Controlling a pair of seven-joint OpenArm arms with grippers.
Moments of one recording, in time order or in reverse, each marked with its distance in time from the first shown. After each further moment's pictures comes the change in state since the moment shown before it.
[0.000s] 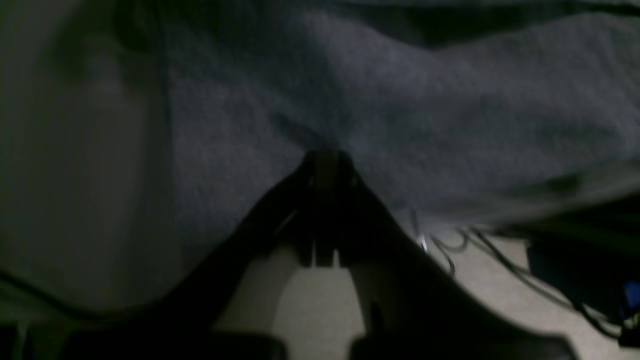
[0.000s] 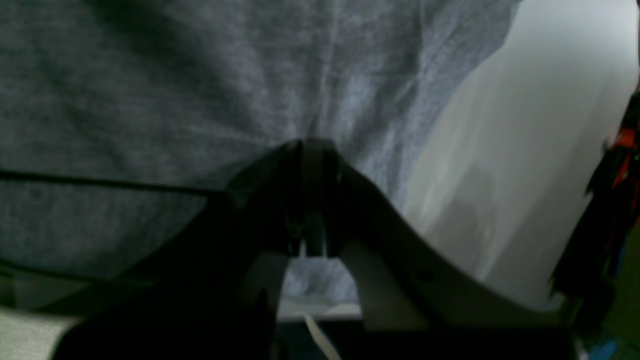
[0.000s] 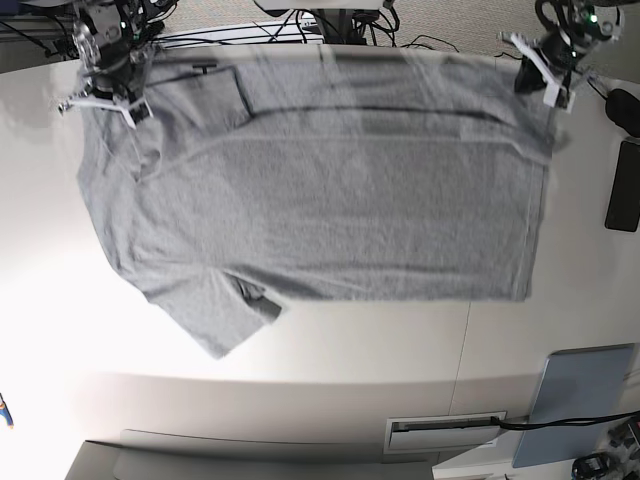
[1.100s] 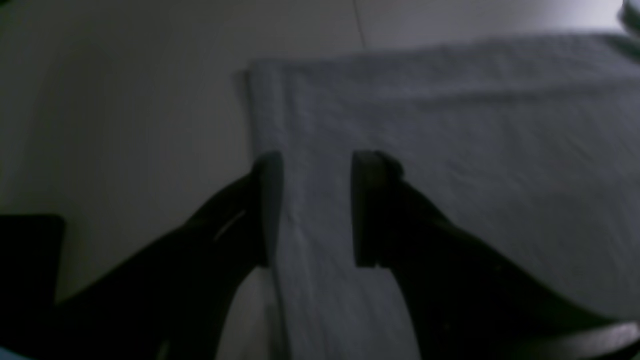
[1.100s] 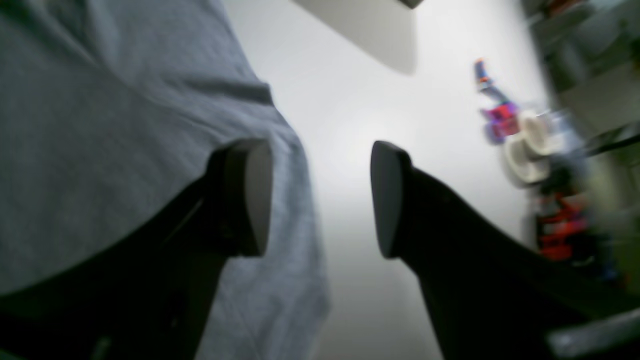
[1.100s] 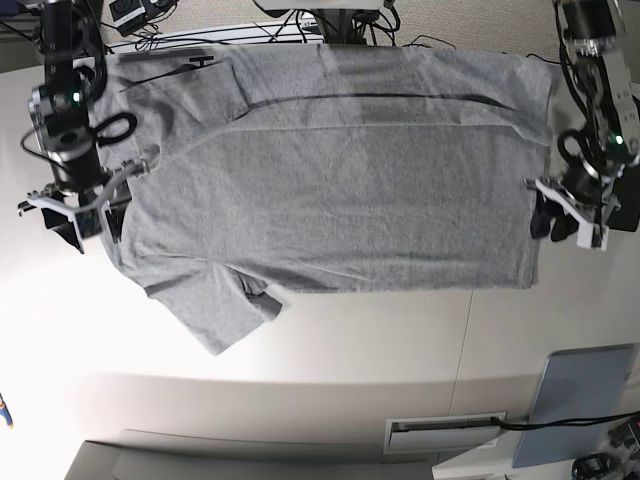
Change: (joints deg) left arm -36.5 -3.5 0.7 -11.5 -9.3 2.1 6.6; right arm 20.9 -2.5 11.8 7.7 15.6 6.1 5.9
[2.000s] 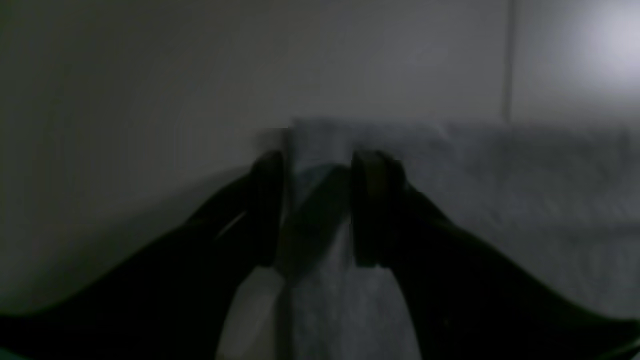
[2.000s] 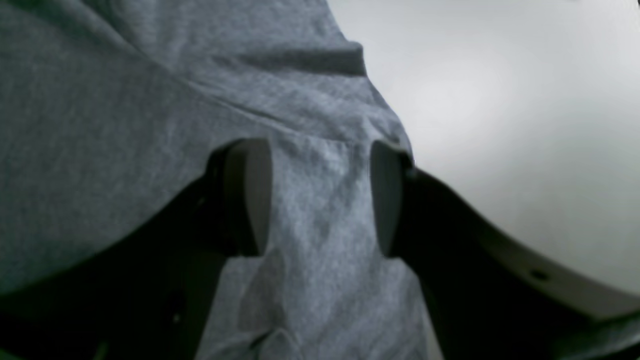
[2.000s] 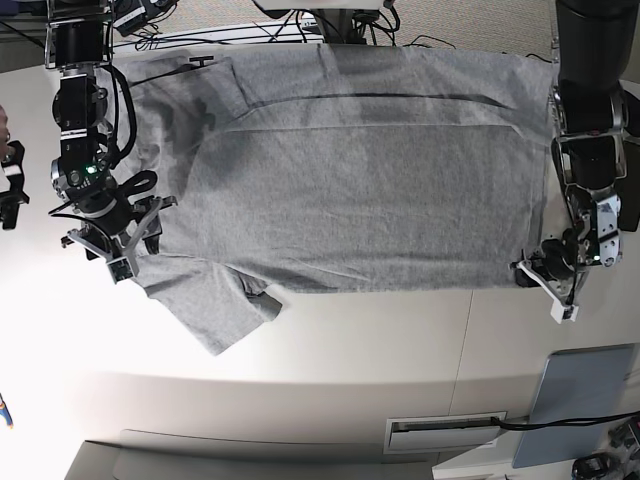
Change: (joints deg) left arm -38.0 -0.6 18.1 -51.8 8.7 0.5 0.6; right arm 18.5 -3.5 -8.3 -18.5 7.2 8.7 -9.3
